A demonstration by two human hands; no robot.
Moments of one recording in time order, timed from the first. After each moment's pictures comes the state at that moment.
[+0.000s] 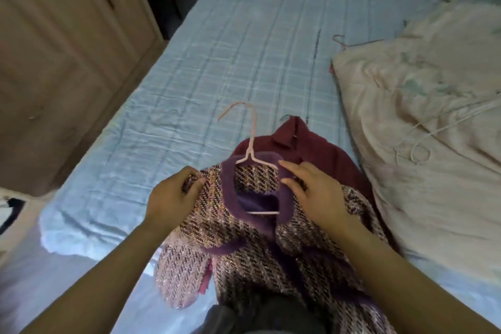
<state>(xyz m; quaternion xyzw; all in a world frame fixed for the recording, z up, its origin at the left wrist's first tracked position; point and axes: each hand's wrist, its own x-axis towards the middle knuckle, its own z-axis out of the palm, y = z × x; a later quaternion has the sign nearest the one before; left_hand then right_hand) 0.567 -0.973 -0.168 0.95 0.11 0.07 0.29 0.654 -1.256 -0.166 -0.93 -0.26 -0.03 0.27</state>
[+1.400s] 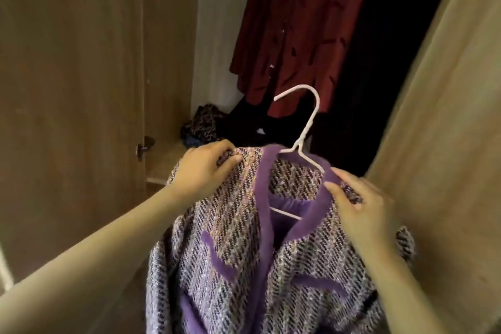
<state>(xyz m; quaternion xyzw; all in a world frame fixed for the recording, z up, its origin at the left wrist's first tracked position) 0.012 -0.187 0.131 0.75 0.49 0.43 -0.06 0.298 -0.231 0.126 -0.51 -0.68 -0.11 0.52</state>
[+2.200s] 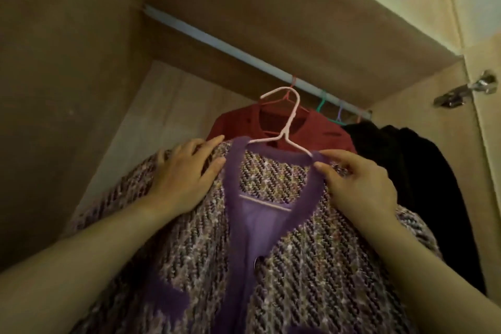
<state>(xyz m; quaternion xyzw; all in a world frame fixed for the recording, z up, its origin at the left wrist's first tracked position) -0.027 0.292 0.472 0.64 0.36 0.62 -0.27 0.214 0.164 0.506 -0.51 -0.54 -0.38 0.56</state>
